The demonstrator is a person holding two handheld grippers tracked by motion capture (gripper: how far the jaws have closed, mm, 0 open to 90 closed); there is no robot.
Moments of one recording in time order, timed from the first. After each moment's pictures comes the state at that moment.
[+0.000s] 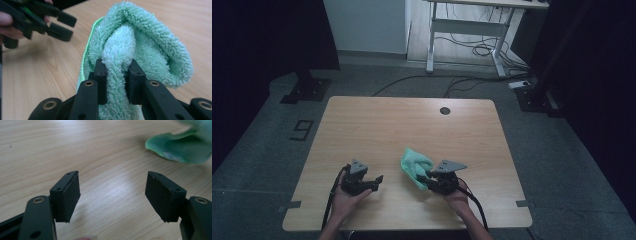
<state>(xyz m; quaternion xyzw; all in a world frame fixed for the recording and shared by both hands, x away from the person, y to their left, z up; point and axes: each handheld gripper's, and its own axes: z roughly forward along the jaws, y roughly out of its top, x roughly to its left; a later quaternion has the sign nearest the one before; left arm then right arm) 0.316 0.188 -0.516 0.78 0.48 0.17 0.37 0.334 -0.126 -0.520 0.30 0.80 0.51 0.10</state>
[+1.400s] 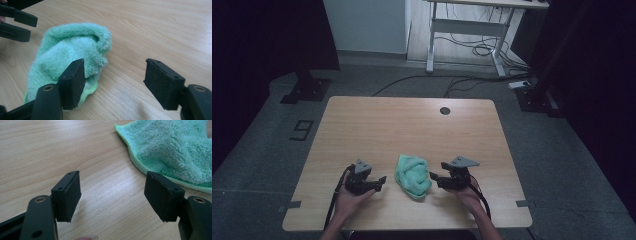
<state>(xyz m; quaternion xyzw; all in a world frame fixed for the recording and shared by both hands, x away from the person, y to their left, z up) 0.322 0.178 -0.522 0.79 0.47 0.16 0.37 0.350 -0.167 -0.530 0.37 0.78 0.48 0.13</state>
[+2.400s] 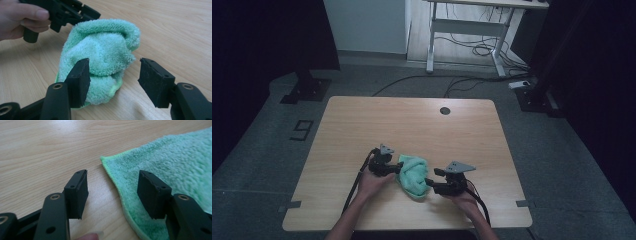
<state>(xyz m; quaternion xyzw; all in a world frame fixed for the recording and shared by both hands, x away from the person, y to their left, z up) 0.389 0.119 -0.530 0.80 0.46 0.15 0.35 0.333 -0.153 -0.529 0.34 0.79 0.49 0.11</state>
